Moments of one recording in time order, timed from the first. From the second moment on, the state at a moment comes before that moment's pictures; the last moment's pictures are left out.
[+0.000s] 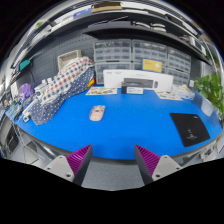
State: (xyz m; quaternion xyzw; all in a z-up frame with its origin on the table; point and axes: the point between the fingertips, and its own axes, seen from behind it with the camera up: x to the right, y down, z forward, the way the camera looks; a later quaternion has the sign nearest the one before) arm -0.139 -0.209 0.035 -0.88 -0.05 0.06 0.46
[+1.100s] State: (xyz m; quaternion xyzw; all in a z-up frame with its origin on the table) arm -0.233 0.004 -0.010 -0.91 -0.06 0.06 0.40
